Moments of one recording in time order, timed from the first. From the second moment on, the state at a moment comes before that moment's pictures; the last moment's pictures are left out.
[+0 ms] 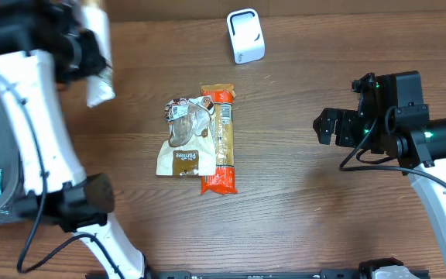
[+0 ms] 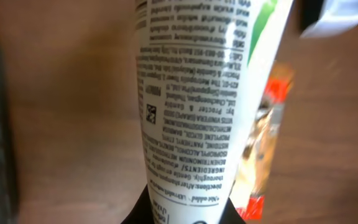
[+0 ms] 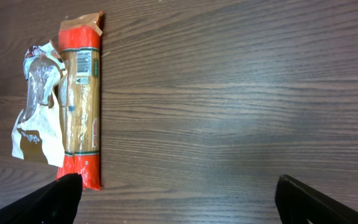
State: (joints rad) left arm 0.18 2.03 2.45 -1.66 0.18 -0.07; right arm 0.14 1.29 1.25 -1.01 -0.22 0.25
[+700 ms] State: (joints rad) left arm -0.04 2.02 1.40 -0.82 0.04 -0.16; right arm 0.14 1.29 1.25 -1.01 -0.22 0.25
